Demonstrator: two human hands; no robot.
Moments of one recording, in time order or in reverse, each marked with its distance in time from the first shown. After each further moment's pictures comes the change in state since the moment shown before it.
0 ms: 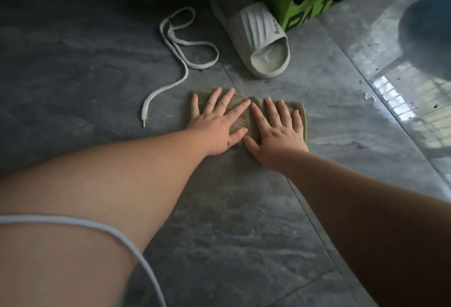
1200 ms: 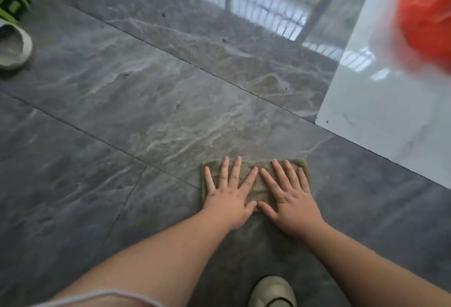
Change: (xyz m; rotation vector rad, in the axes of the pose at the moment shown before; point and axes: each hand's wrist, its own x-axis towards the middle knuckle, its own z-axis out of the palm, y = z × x) left_hand -0.275 0.452 0.110 0.182 -0.493 0.558; right_hand -0.549 0.221 0.098 0.144 -0.048 0.515
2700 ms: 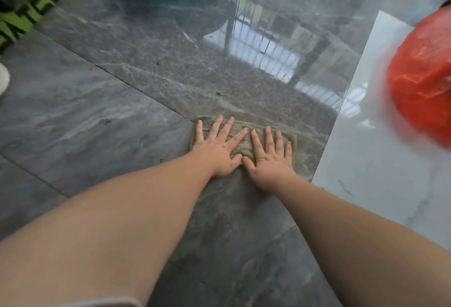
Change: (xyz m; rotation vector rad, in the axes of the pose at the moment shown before) left_hand 0.177 -0.070 -0.161 0.111 0.231 0.007; right_hand 0.226 0.025 -0.106 0.070 -0.069 0.179
